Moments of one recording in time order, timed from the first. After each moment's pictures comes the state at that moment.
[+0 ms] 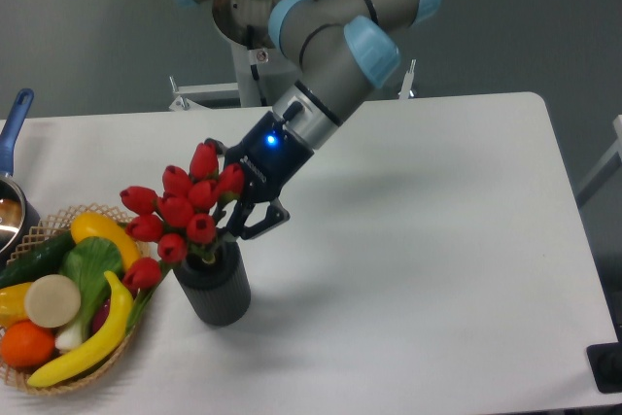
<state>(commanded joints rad) 2.51 -1.73 -1.82 -0.73 0.48 0.94</state>
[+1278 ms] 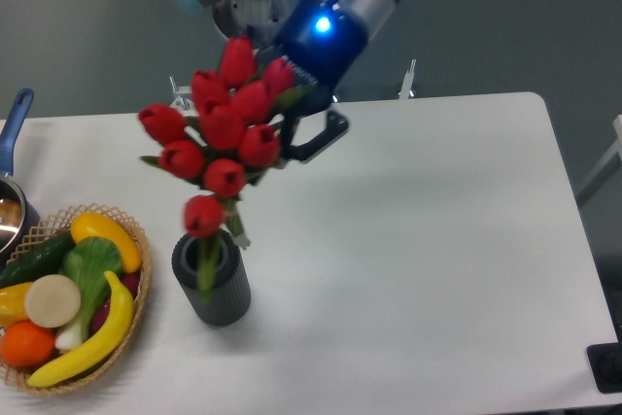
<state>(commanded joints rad) 2.68 -1.66 -1.61 -0.73 0.45 0.60</state>
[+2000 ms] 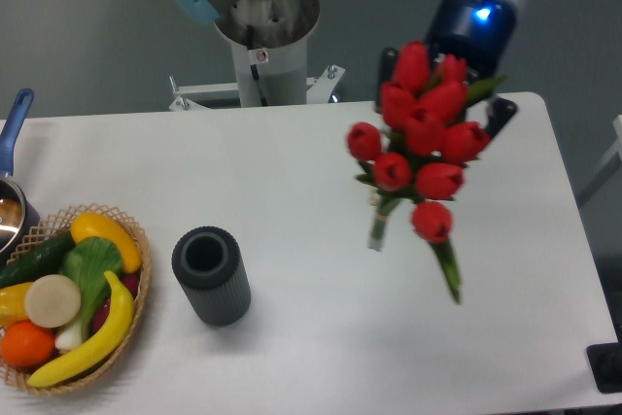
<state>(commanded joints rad) 2.89 -1.77 -1.59 -0.73 0.45 0.77</state>
